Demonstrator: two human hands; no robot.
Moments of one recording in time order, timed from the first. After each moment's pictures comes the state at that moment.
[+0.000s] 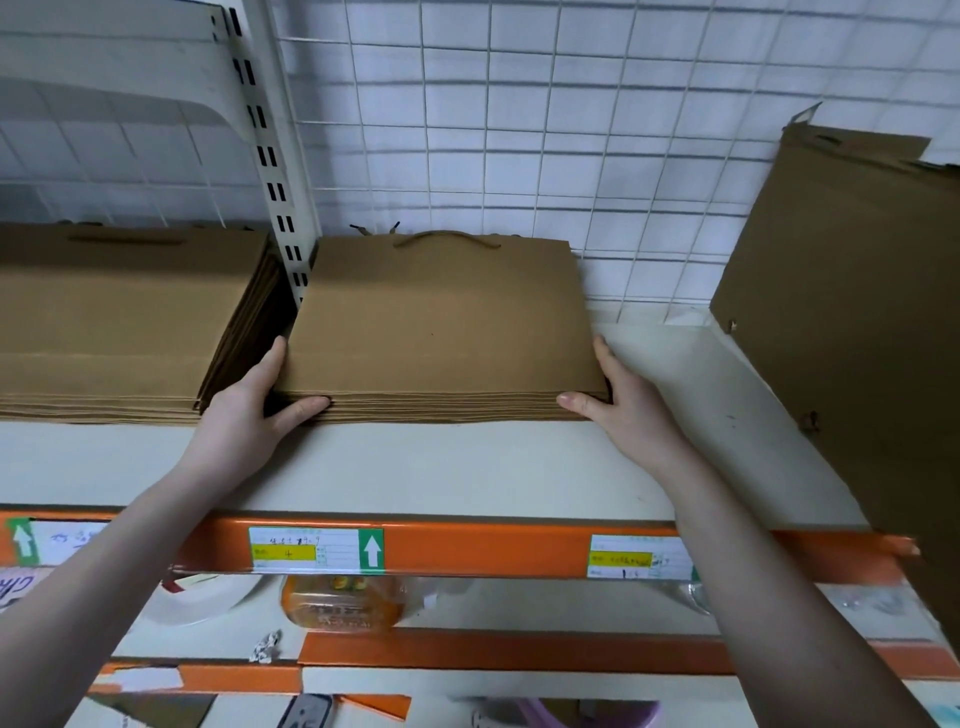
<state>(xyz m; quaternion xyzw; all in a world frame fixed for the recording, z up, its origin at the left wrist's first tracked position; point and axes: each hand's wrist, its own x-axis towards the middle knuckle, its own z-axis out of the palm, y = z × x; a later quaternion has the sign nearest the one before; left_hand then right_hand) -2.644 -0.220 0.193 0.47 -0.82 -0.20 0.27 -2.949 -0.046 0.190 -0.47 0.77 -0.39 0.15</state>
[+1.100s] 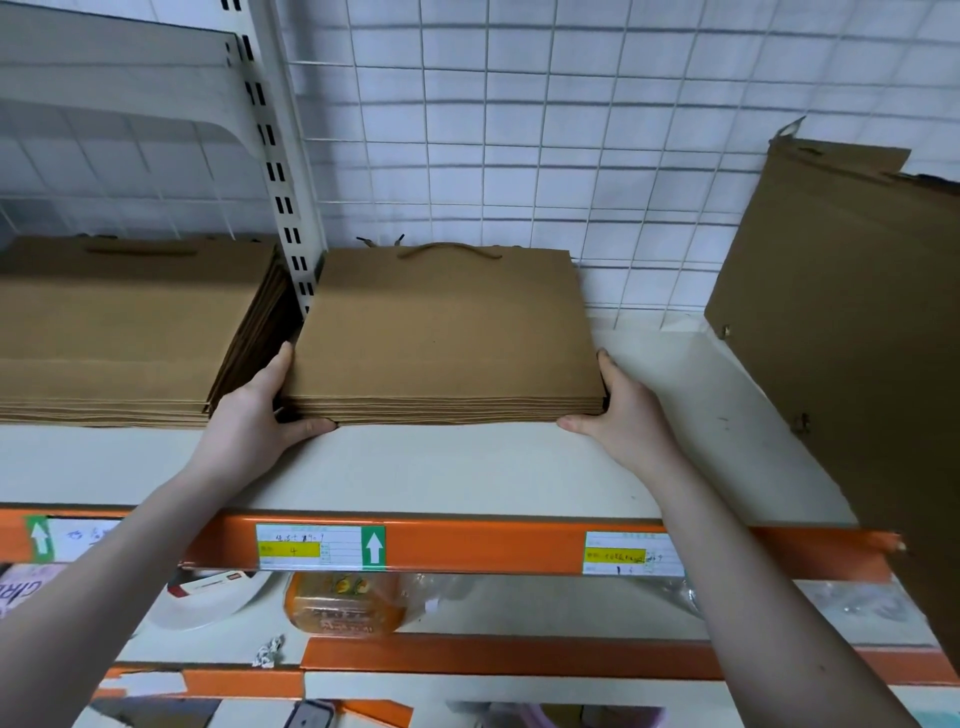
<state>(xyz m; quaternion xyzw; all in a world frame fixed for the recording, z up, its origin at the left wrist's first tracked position) -2.644 -0.217 0.194 0.46 -0.83 -0.17 0.26 -2.949 -0.046 0.183 -0.45 0.81 -0.37 0.10</state>
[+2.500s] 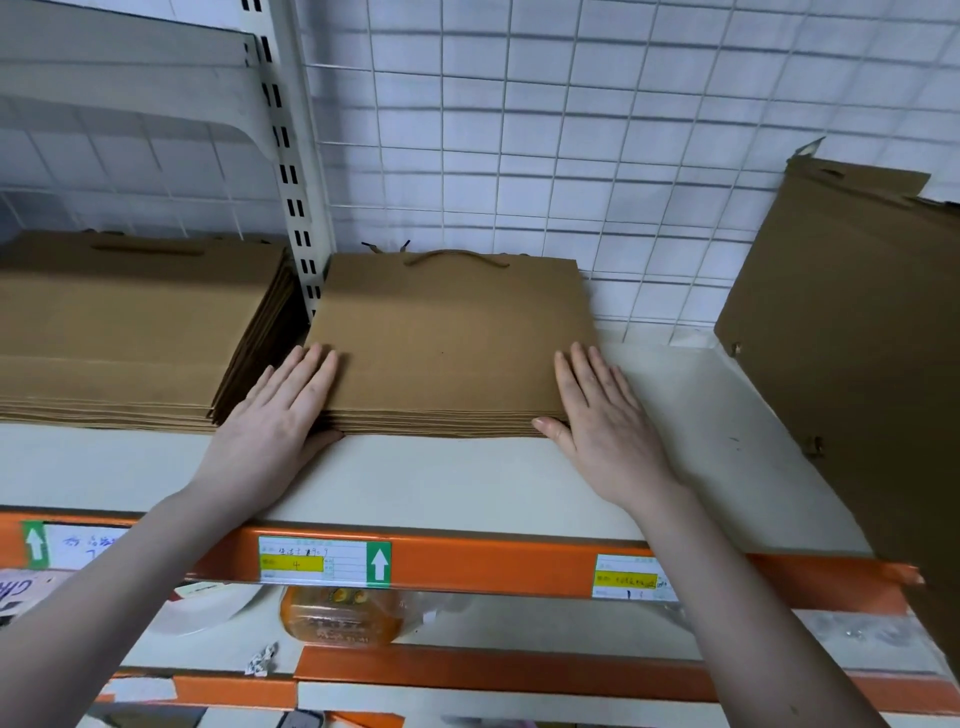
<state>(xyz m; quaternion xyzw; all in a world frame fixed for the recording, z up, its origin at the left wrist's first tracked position) -2.639 -0.227 0.176 0.31 -0.92 0.09 0.21 -2.923 -0.055 0.189 -0.59 0.79 -0.07 -0.12</state>
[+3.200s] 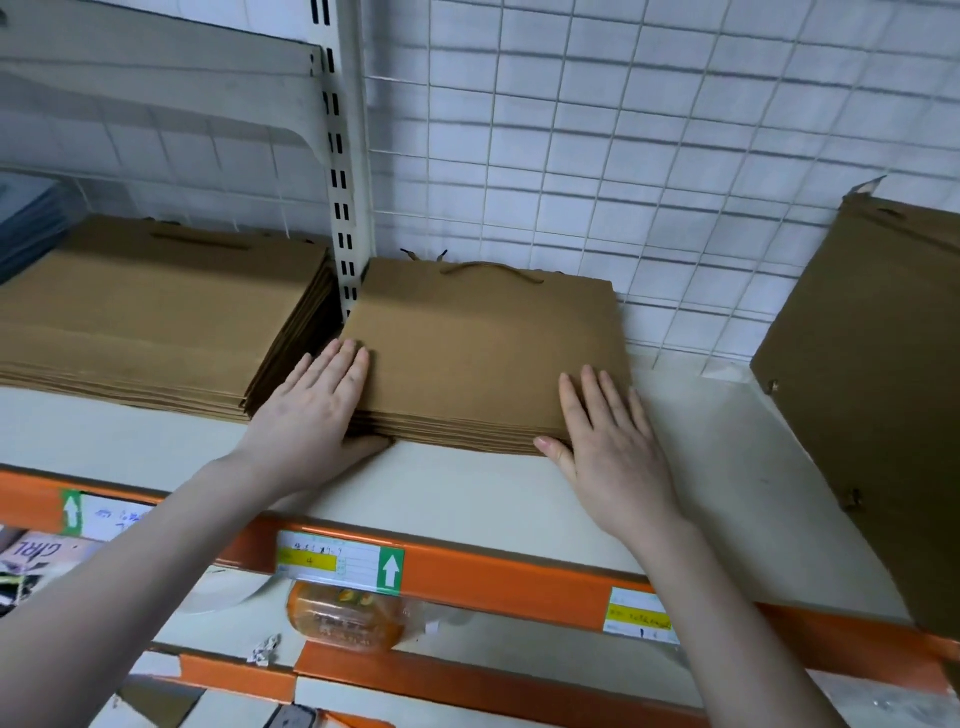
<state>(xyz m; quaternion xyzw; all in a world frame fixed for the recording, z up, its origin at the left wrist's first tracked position) -2.654 -0.217 0.190 0.37 -0.91 0.12 0.15 -2.900 -0.058 0.201 -0.59 0.79 -0.05 -0.14</state>
